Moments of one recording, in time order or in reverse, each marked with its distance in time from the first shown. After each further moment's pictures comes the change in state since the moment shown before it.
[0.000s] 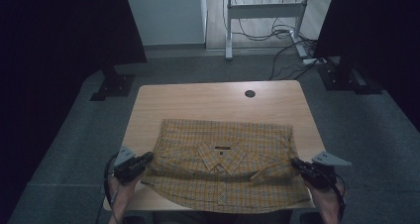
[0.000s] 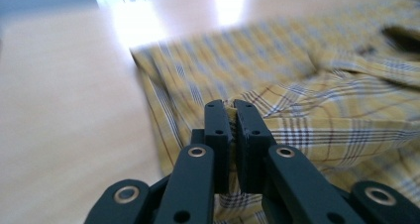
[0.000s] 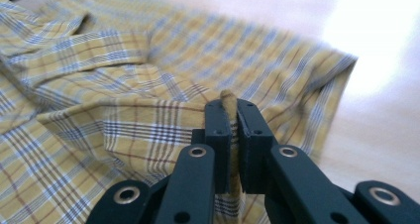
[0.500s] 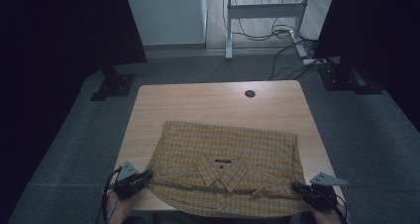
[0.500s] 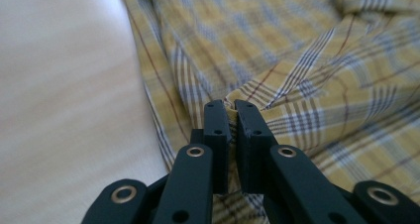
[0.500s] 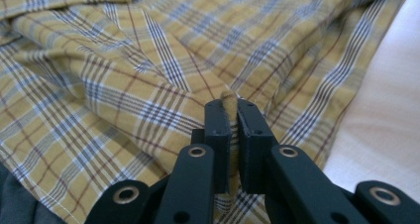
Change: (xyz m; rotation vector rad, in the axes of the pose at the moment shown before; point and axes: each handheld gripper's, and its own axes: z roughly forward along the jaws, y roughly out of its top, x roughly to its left) left arm -0.008 -0.055 0.003 0.224 -0.064 -0.005; right arm 0.011 -0.058 -0.004 0.197 0.062 0.039
